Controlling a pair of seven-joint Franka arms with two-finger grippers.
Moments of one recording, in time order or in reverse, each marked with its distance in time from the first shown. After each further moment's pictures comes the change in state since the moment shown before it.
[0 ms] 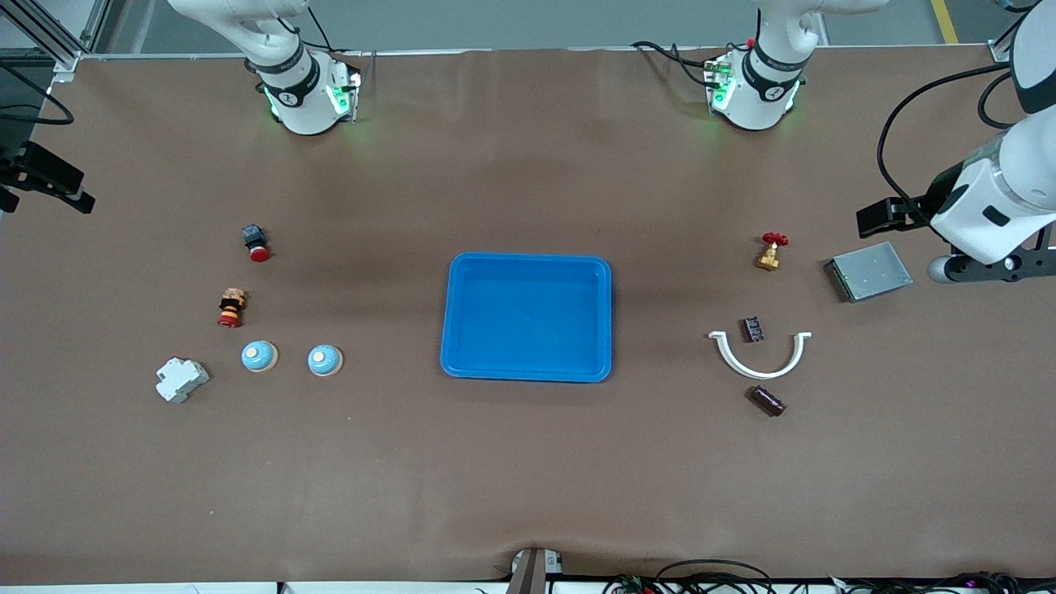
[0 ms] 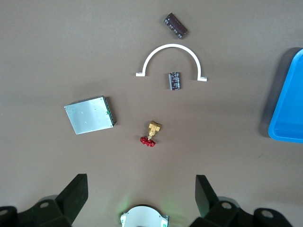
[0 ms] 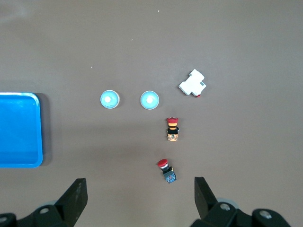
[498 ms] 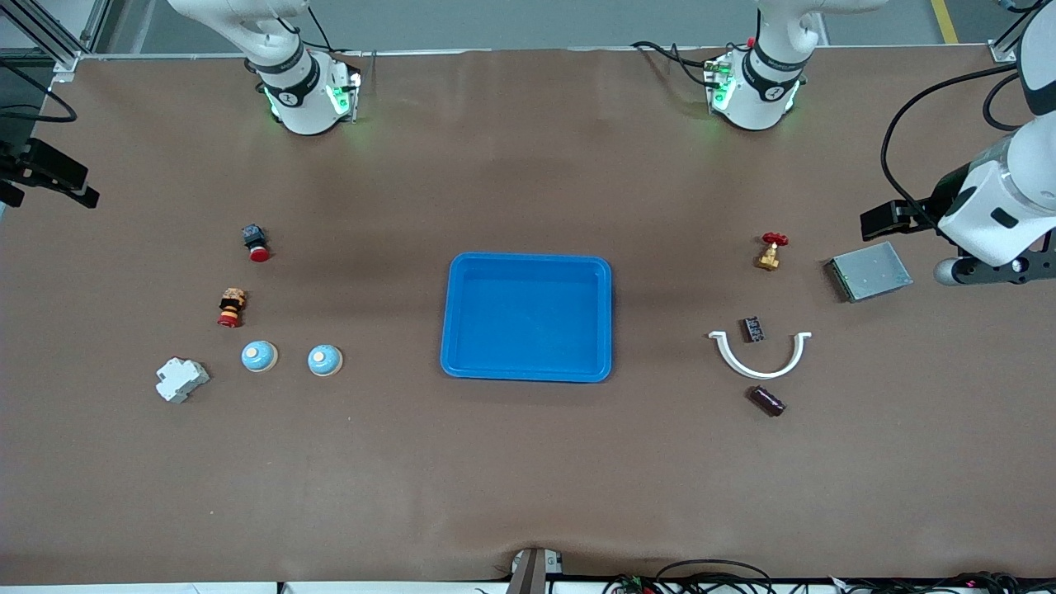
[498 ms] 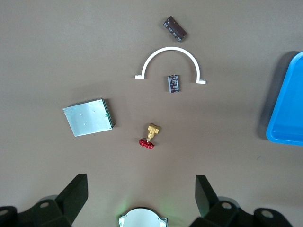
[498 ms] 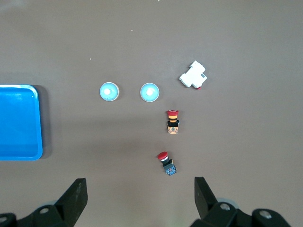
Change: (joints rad) left arm 0.061 0.001 -0.058 0.000 -0.002 0.012 0.000; right arm 0.000 0.000 0.000 0.000 0.000 -0.035 0.000
